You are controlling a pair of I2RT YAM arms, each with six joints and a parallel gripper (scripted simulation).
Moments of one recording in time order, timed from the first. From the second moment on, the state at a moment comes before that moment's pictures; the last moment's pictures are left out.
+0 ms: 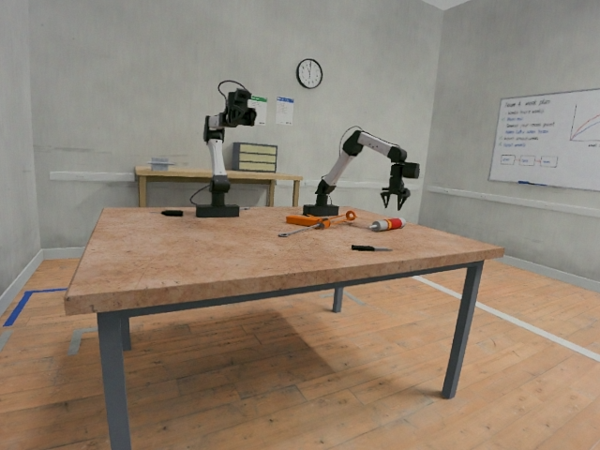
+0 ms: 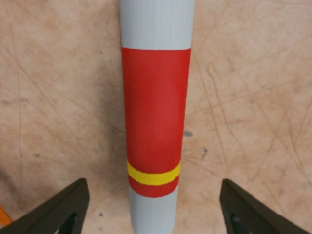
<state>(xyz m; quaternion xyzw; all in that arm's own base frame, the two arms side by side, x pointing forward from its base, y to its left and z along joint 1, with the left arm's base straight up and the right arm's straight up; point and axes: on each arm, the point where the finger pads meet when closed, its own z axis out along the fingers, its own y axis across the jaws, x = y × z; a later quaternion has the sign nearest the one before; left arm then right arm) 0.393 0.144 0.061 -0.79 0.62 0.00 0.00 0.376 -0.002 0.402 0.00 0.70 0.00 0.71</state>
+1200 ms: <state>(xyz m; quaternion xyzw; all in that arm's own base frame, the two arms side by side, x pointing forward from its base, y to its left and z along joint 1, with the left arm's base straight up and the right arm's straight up) 0.388 0.134 0.036 -0.78 0.63 0.01 -0.01 0.379 0.000 0.404 0.00 0.71 0.00 0.71</state>
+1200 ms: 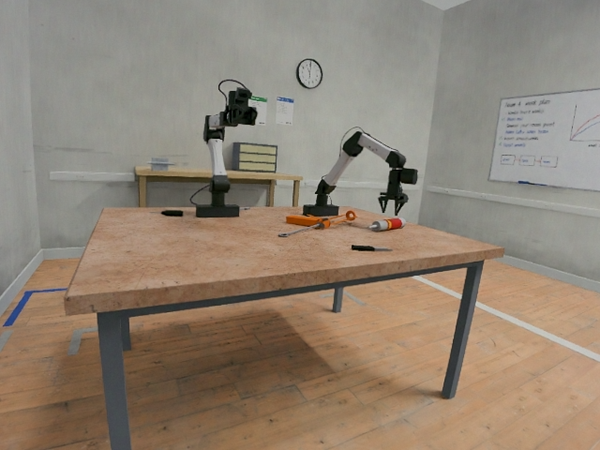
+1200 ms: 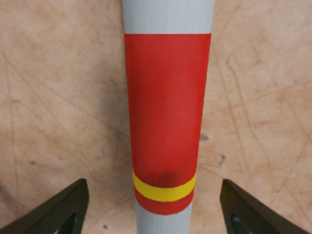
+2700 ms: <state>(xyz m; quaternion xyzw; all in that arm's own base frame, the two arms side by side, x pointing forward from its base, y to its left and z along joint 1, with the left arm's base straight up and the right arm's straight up) 0.394 0.136 -0.005 -0.78 0.63 0.00 0.00 0.379 0.000 0.404 0.00 0.71 0.00 0.71</state>
